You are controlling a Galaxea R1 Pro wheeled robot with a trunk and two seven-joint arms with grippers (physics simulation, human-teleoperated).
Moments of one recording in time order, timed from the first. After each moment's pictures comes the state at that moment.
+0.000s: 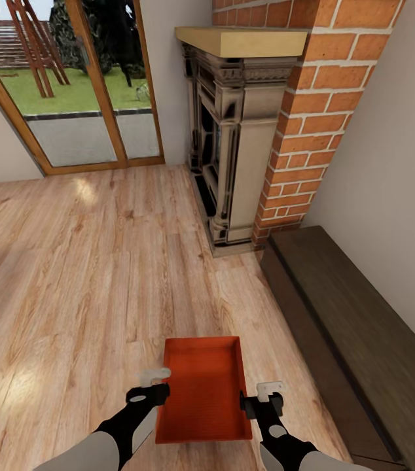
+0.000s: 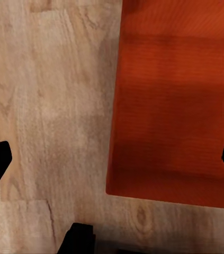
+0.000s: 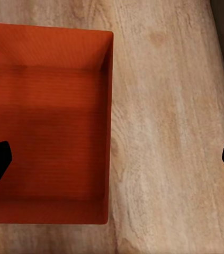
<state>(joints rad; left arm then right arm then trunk) -0.64 -0.14 -0.10 -0.23 0.16 0.02 0.28 -0.61 0.14 0.53 -0.07 -0.37 -0.35 -0.23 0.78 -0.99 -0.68</state>
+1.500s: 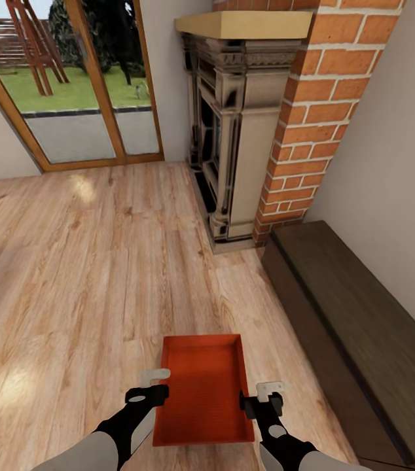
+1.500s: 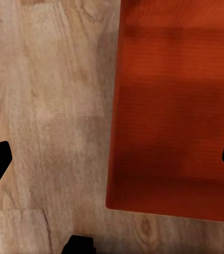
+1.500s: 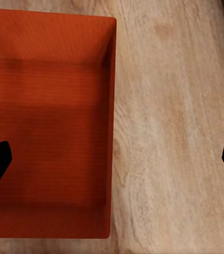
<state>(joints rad) -0.64 -0.13 -0.11 -0.23 0.15 0.03 0.27 -0.61 0.14 0.53 -0.07 -0.36 -0.35 -0.23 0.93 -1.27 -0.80</state>
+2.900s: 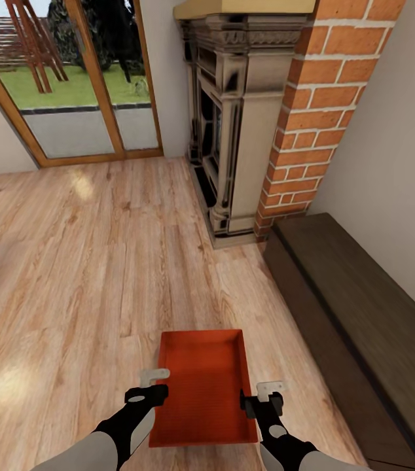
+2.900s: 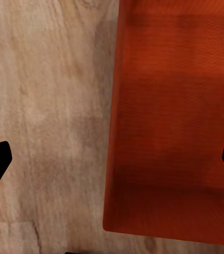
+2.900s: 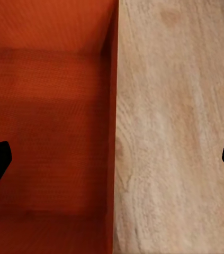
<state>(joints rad) -0.64 -0.13 -0.11 -0.23 0.15 0.03 0.27 -0.61 0.14 0.53 -0.07 -0.37 -0.35 -0.23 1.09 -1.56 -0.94</state>
